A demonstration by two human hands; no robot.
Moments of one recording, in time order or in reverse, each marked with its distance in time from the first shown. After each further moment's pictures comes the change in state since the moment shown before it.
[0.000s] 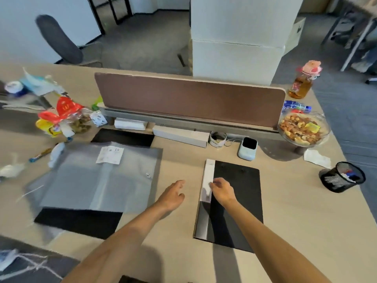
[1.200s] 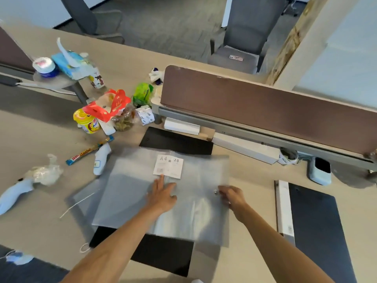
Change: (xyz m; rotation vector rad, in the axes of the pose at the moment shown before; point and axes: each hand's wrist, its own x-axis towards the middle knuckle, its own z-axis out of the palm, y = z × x) left_hand 0.069 -0.225 -0.235 0.334 0.015 -0.133; right_hand 0.060 -0.133 0.238 0.369 -0.007 0.247
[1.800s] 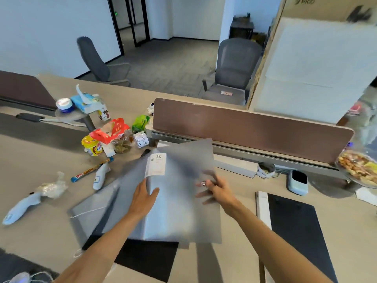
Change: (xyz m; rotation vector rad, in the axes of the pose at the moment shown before) left_hand -0.079 0.033 -0.037 -0.565 0.383 -0.015; right_hand -0.089 -0.057 -0.042 -0.004 -0.420 -0.485
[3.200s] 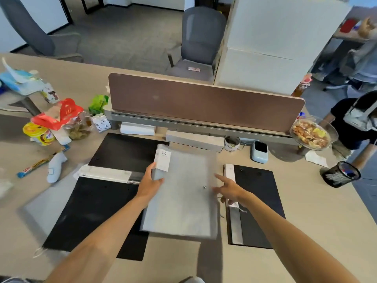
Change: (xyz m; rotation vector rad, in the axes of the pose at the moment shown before) left_hand -0.001 0.036 0.110 -0.334 -0.243 0.035; right_hand -0.058 0.052 -0.127 -0.521 0.092 0.481
